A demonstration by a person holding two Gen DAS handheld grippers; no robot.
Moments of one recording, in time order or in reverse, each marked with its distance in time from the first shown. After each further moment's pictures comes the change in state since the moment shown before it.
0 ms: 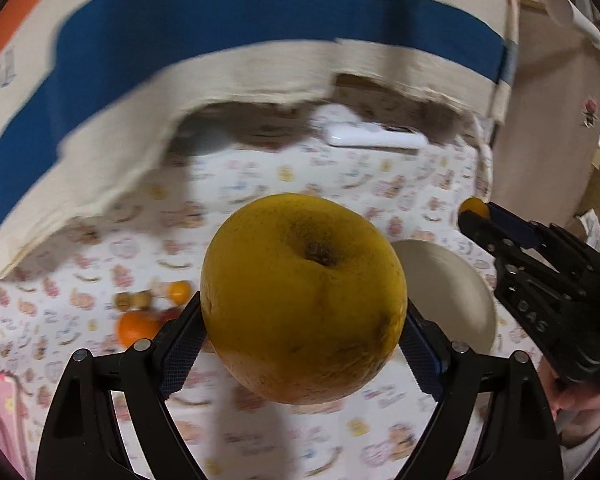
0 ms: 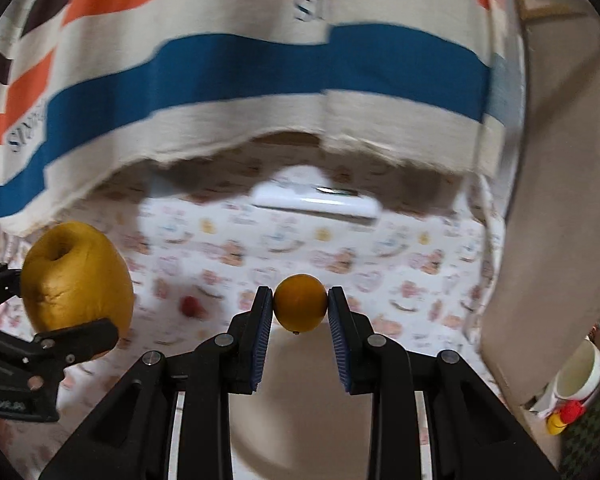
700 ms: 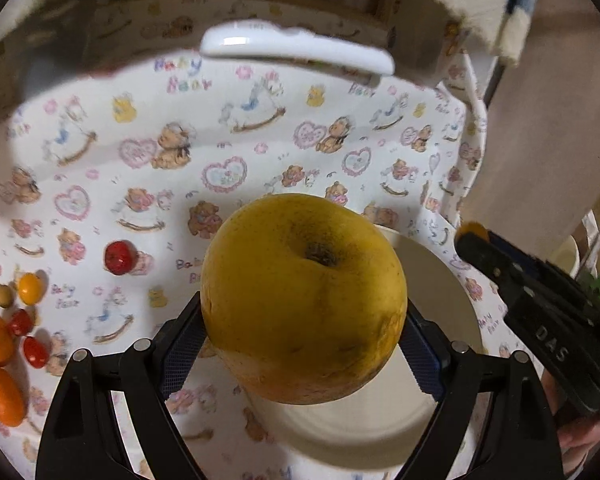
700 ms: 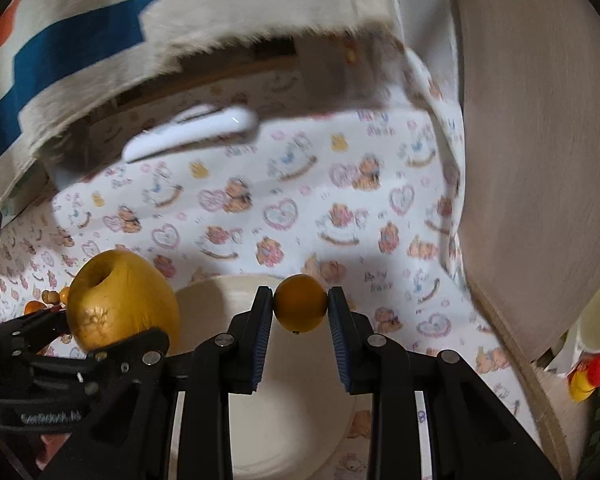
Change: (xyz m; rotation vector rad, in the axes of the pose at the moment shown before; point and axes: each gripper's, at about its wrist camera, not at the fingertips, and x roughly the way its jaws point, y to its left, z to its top) left arm 0.118 -0.070 0.009 -0.064 0.154 -0.133; right arm 0.062 -0.105 -0.040 0.242 0.190 0.014
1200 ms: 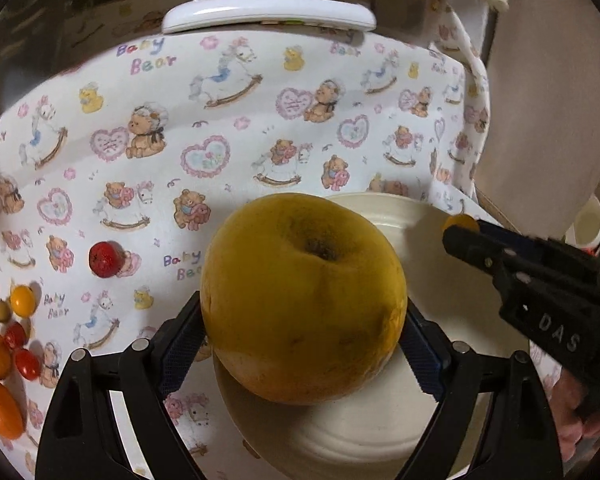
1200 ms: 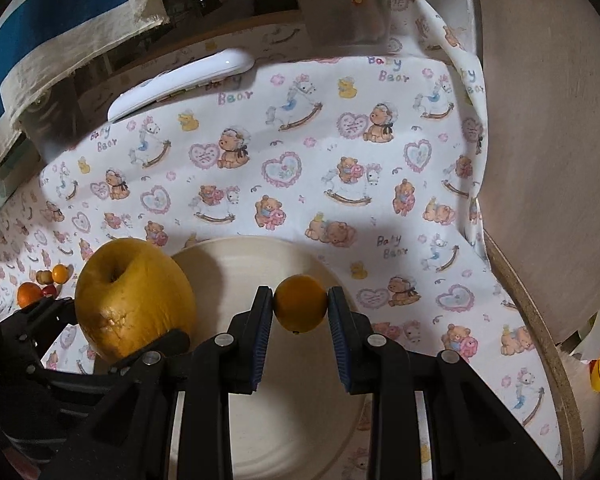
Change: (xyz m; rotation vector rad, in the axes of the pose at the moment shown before) left arm 0.024 -0.012 -0.016 0.135 -0.003 0.065; right arm 0.026 0.002 -0.011 -0.006 0.100 0.013
